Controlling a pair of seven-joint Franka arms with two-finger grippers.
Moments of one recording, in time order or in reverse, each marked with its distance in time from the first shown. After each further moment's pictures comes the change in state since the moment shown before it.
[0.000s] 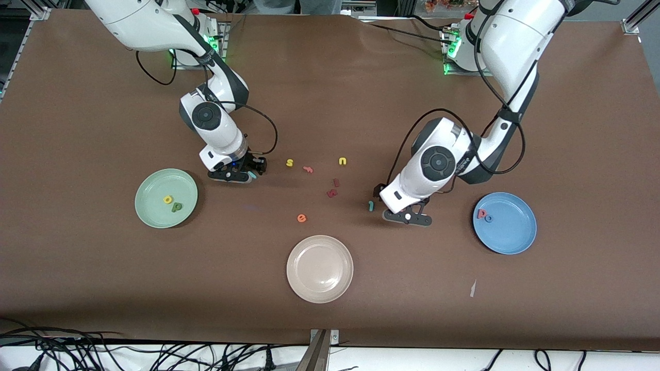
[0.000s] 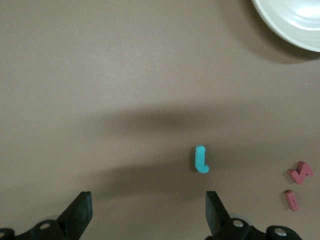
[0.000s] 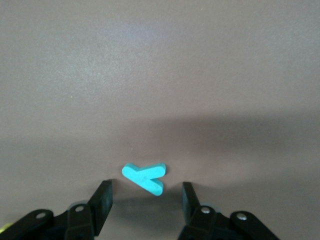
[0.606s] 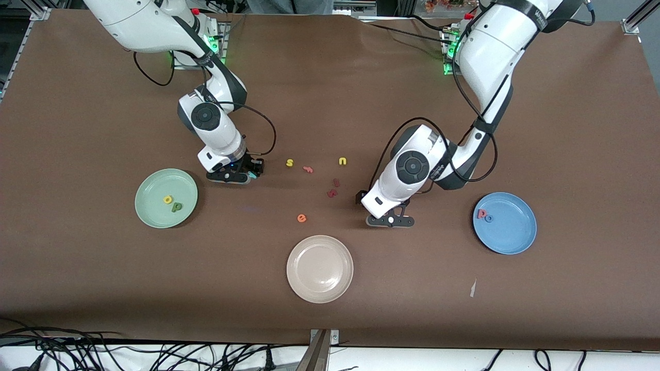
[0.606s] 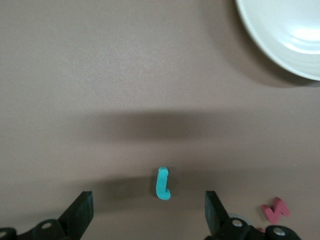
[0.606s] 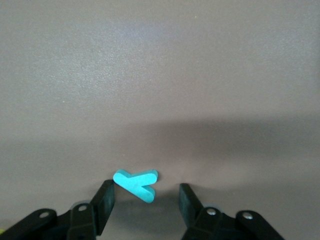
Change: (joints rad) left arm -0.086 0.109 0.033 0.089 0.001 0.045 -0.176; right arm 0.007 0.003 -0.015 0.000 -0.026 0.008 0.000
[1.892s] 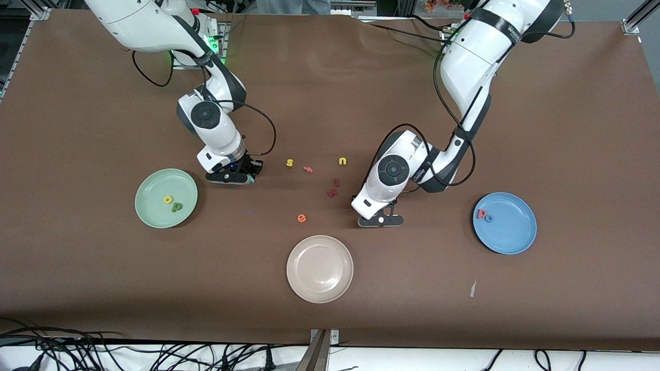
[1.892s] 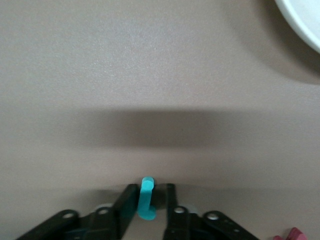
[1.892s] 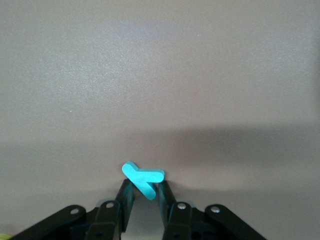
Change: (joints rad) left arm -0.088 0.075 0.057 0.044 0.005 0.029 -0.100; right arm 0.015 -0.005 -0.019 0.004 -0.023 0.014 -0.001
